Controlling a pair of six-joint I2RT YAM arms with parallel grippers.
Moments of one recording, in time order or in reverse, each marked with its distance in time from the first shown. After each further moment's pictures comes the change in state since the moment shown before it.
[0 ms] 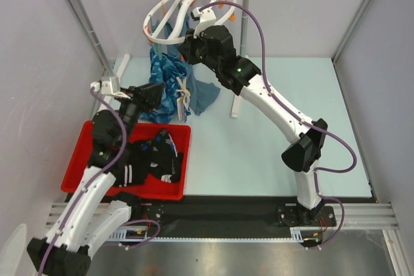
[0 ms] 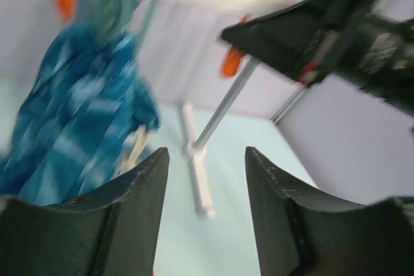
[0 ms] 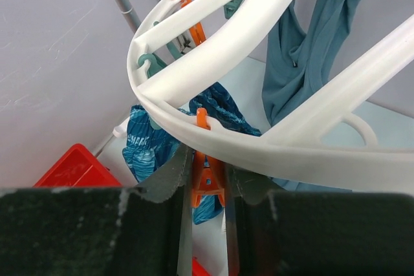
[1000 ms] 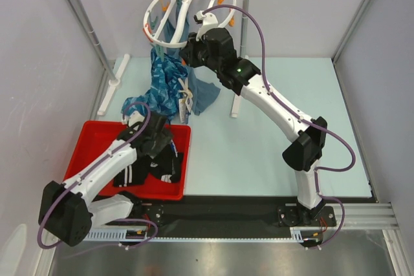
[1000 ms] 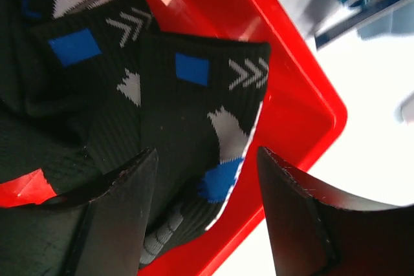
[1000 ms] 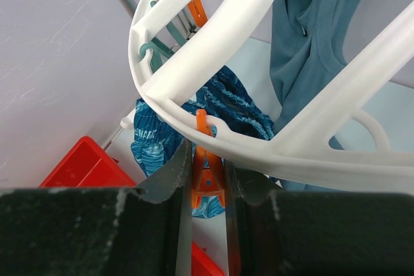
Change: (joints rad) left arm -0.177 0.314 0.023 -1.002 -0.388 -0.706; right arm -0.021 -0.003 -0.067 0.014 -0.060 0.078
